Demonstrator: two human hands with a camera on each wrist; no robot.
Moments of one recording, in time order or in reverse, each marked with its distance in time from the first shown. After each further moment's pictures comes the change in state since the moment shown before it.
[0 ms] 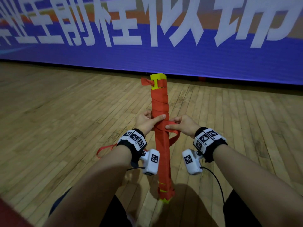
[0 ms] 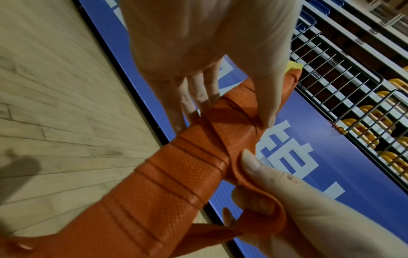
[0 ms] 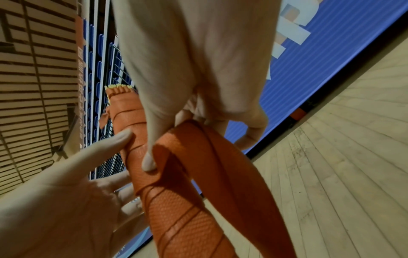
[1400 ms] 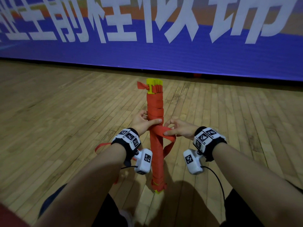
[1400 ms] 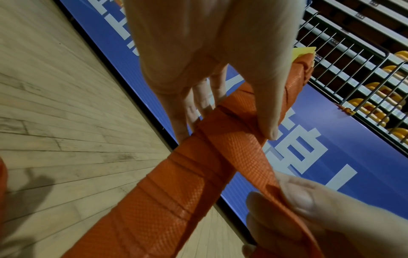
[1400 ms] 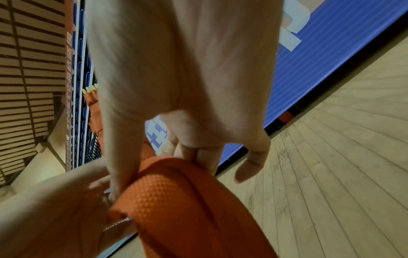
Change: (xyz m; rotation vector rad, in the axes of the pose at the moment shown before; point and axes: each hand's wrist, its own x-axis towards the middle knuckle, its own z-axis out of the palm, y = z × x) left_hand 0.001 -0.017 -0.001 0.174 -0.057 -0.005; right_hand -0.016 0.011 -0.007 -0.082 -0.259 0.120
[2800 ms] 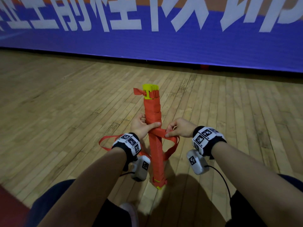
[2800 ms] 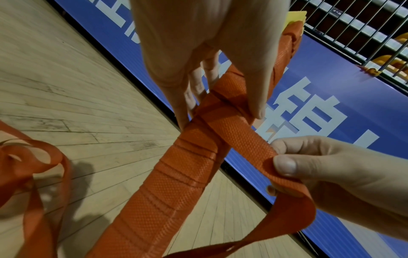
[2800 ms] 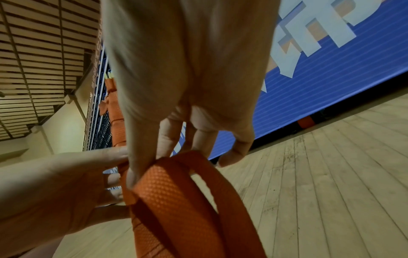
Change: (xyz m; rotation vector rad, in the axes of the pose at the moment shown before) left_hand 0.002 -0.046 -0.014 0.103 0.121 -0.034; right_hand 0.025 0.013 0.018 -0.389 0.043 0.001
